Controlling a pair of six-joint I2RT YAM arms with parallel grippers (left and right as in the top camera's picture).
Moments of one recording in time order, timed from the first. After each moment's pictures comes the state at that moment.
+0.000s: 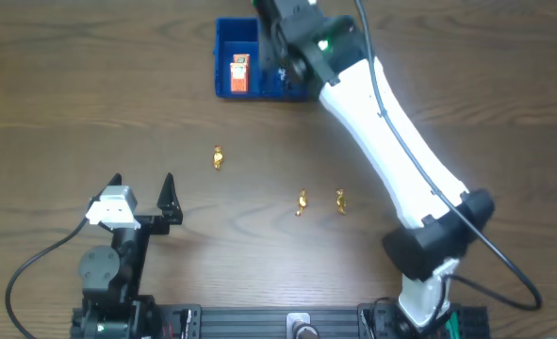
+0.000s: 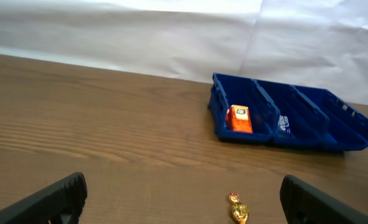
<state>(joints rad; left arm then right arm) -0.05 0.01 0.02 -0.11 0.04 -0.17 0.57 2.00 2.20 -1.04 0.29 0.45</state>
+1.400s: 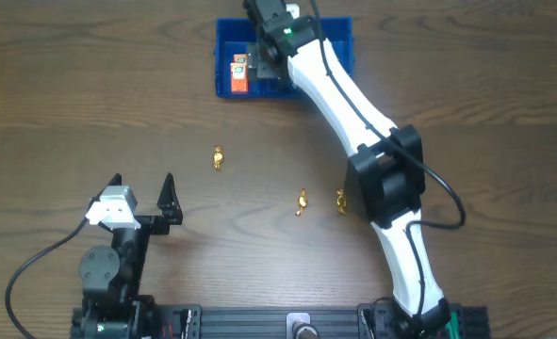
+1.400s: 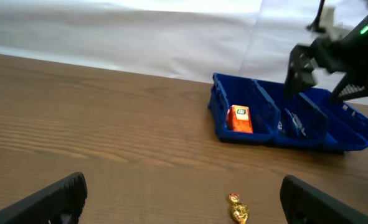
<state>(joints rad) -0.05 0.01 0.02 -0.12 0.04 -0.17 0.54 2.31 2.24 -1.08 0.20 0.43</state>
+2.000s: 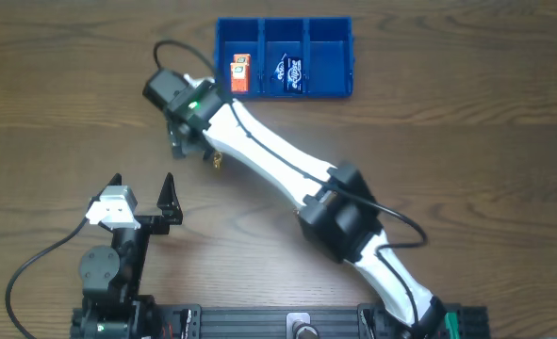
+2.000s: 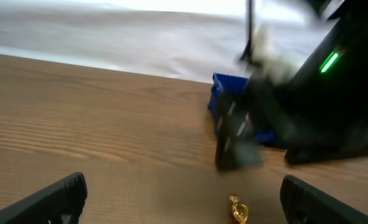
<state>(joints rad) -0.05 0.01 0.02 -0.11 0.04 -0.17 0.88 2.37 2.20 -1.15 0.15 0.67</state>
